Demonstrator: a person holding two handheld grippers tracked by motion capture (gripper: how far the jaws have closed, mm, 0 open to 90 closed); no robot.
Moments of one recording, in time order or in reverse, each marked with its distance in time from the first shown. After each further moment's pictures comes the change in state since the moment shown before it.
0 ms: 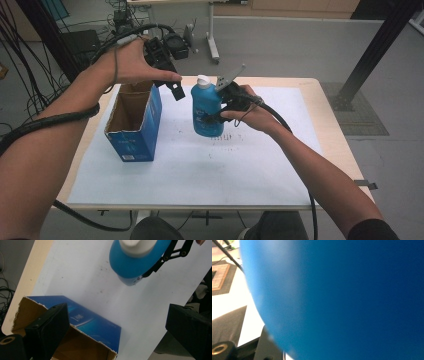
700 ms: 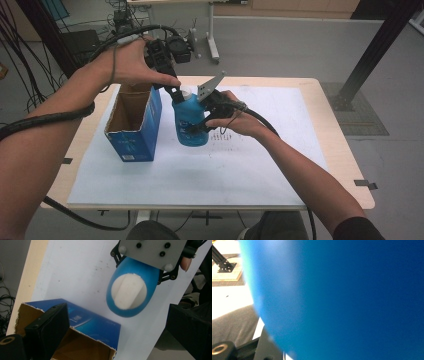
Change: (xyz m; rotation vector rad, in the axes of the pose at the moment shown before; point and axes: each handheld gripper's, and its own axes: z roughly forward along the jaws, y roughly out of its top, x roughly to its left) left arm -0.012 0.002 -0.004 0.007 -0.014 0.085; right arm 0.021 0.018 0.031 -0.001 0.106 -0.094
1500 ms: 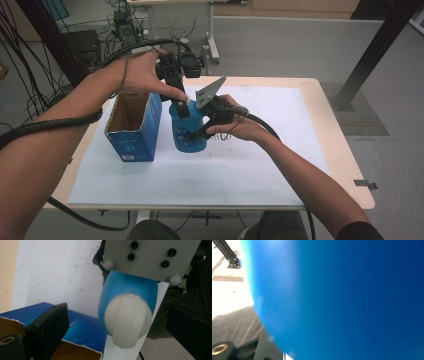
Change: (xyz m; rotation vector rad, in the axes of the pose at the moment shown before) left arm -0.022 0.011 0.018 0.060 -0.086 0.089; right arm 0.021 0.005 -0.003 -0.025 0.045 -0.075
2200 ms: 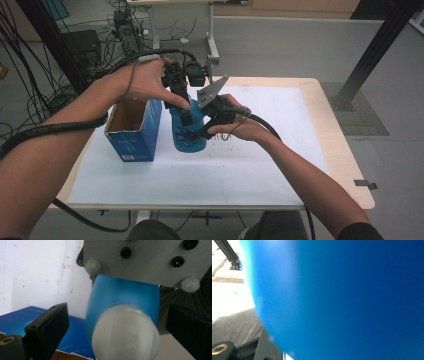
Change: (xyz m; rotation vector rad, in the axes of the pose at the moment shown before) left arm -0.005 0.006 0.015 0.025 -0.054 0.031; right arm 0.005 0.003 -0.006 -0.022 0.007 -0.009
